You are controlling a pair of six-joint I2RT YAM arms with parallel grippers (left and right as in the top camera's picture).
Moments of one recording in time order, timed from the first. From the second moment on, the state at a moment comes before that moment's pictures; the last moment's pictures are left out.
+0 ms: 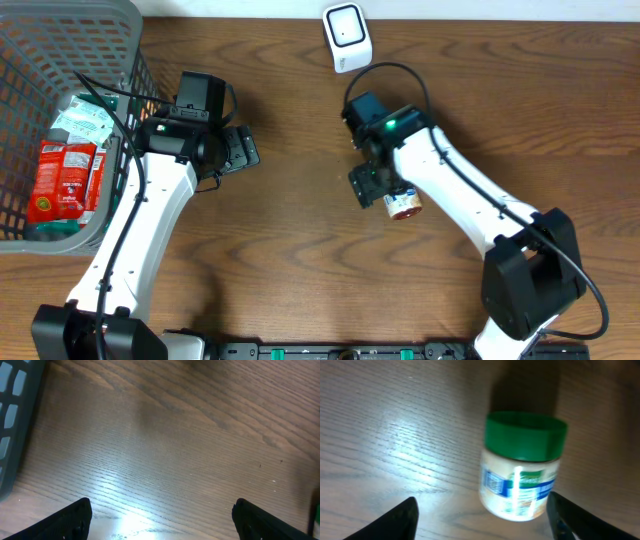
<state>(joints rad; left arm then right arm) -0.16 1.51 1.28 -0.98 -0.04 -0.48 0.58 1.86 1.47 -1.16 0.13 0.21</state>
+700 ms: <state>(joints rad) -0.16 1.51 1.28 -0.98 -0.04 -0.48 0.67 1.86 1.34 -1.08 0.31 0.31</state>
